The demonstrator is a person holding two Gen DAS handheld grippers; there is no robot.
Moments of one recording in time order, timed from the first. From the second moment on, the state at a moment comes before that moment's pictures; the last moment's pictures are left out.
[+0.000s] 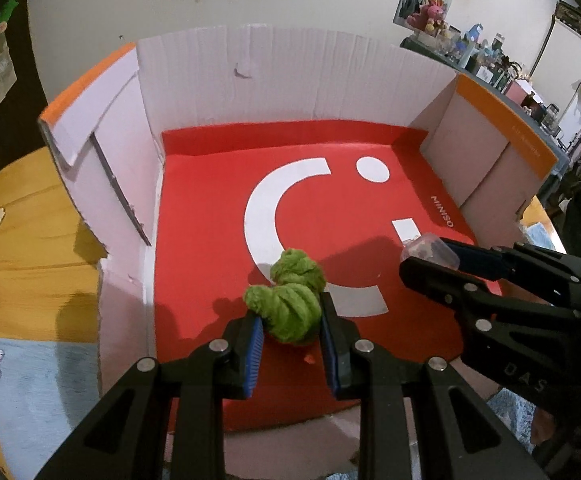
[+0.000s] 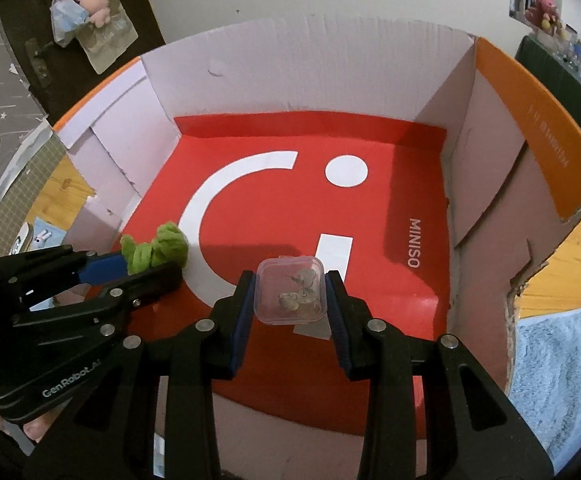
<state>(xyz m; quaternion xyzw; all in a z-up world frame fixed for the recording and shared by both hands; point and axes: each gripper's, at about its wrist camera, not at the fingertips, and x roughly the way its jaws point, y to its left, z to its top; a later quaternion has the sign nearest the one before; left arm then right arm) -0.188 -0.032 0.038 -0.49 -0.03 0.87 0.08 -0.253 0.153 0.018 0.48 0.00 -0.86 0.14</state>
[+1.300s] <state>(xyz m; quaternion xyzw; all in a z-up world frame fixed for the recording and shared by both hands) -0.190 -0.032 0.037 -0.49 -0.03 0.87 0.09 -0.250 0.160 0.016 0.49 0.00 -0.86 0.13</state>
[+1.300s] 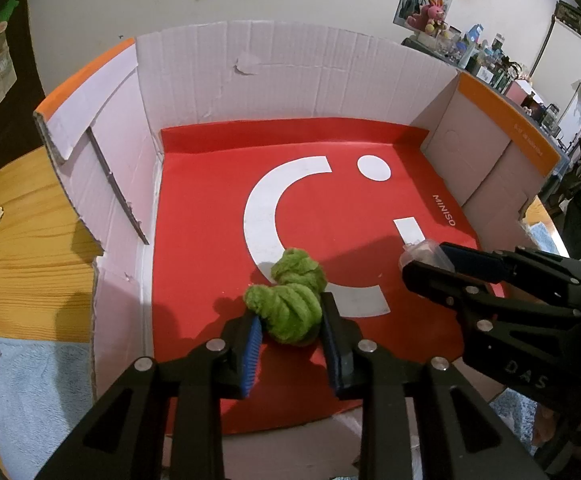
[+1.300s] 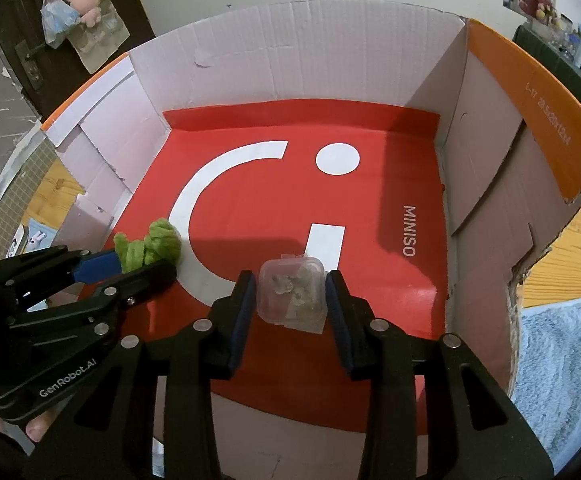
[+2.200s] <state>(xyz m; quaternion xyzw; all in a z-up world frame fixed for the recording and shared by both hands) -0.179 -0.033 0.044 -0.48 -0.02 0.88 0.08 -0.235 0.155 0.028 0.47 0.00 -0.87 0.14</state>
